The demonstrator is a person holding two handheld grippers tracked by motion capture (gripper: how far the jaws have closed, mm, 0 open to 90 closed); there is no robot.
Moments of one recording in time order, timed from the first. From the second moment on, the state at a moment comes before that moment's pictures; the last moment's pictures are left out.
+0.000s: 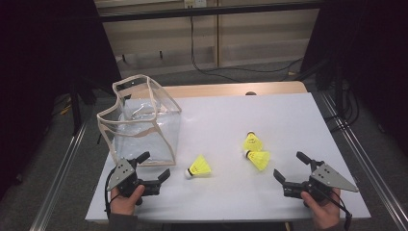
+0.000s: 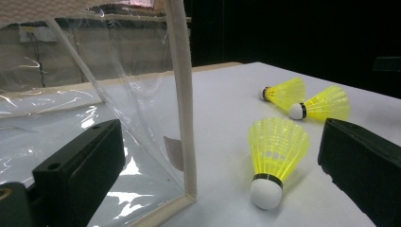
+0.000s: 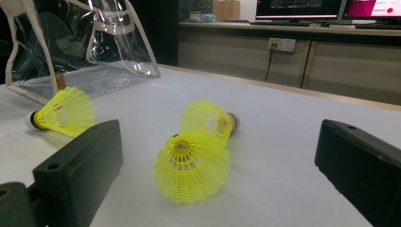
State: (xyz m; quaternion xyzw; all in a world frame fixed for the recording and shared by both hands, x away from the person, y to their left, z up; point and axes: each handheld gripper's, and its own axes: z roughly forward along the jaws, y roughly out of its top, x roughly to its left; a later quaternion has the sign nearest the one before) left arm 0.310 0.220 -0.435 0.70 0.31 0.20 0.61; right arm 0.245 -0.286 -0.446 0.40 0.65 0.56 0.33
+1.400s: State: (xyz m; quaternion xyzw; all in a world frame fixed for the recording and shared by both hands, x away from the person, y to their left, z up) left arm 0.312 0.214 -0.436 0.71 0.31 0.19 0.61; right arm 0.245 -0.285 -0.447 0.39 0.65 0.56 0.33
